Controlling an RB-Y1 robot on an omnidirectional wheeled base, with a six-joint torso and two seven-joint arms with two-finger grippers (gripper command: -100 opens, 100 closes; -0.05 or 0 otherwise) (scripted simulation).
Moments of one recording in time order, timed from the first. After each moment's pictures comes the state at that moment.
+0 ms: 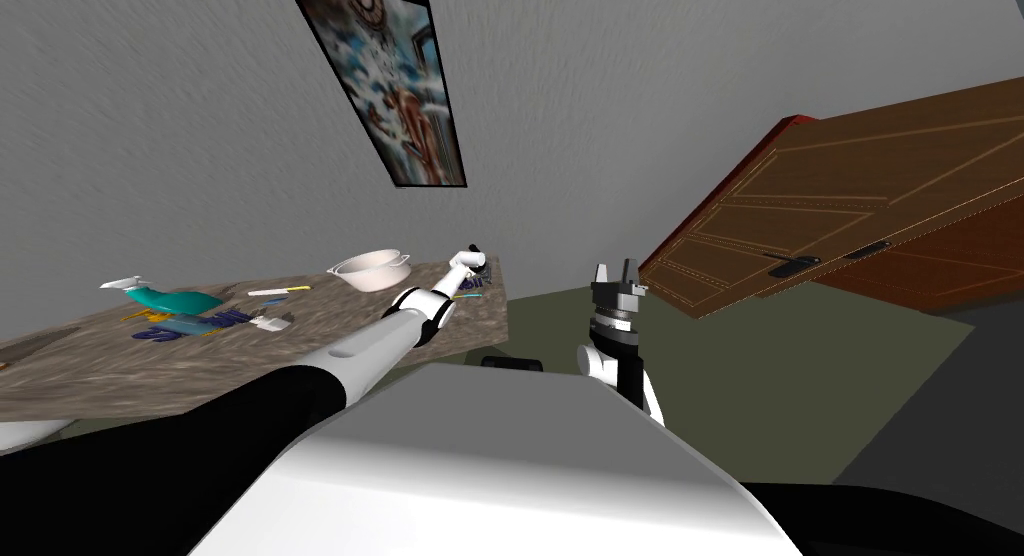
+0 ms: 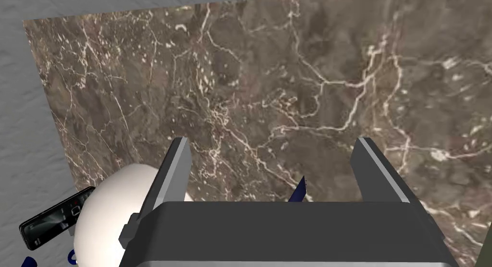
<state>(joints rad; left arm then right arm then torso) -0.95 0.31 -0.12 -0.82 0.50 1.20 0.34 0.49 0.03 0.00 -2.35 0.03 -0.48 -0.13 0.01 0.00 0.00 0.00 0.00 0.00</state>
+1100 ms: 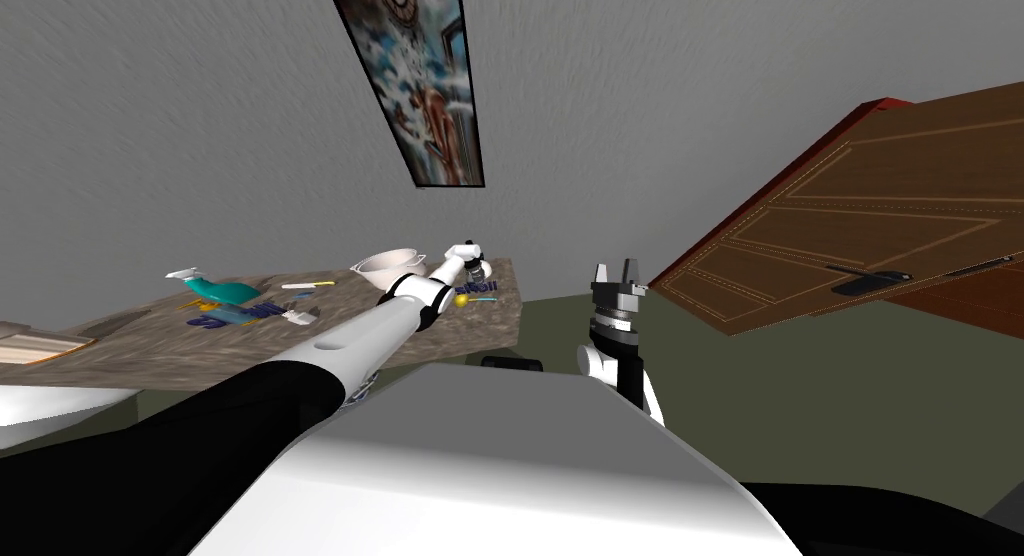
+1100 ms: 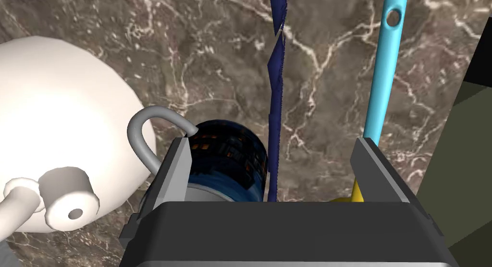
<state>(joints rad) -1.10 0.36 -0.08 -0.58 0.52 1.48 0.26 0.49 0.03 0.00 -2.35 0.03 -0.48 -0.13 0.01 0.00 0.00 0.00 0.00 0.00</state>
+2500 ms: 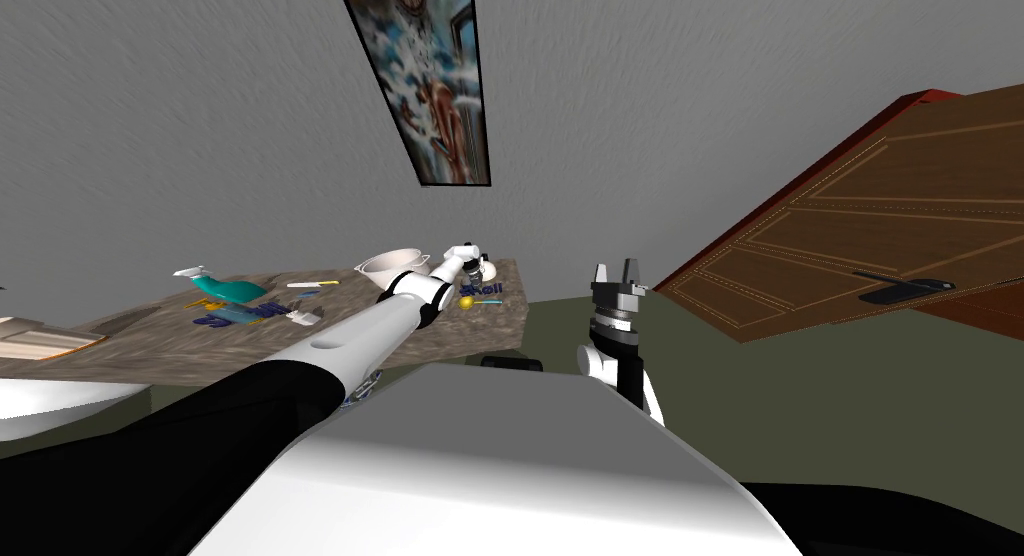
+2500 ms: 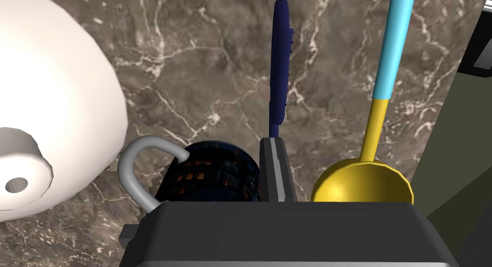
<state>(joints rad) -1.13 0.36 -0.07 -0.49 0.51 1.54 0.22 0.49 0.03 0.00 -2.35 0.03 -0.48 -0.13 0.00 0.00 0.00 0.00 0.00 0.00</state>
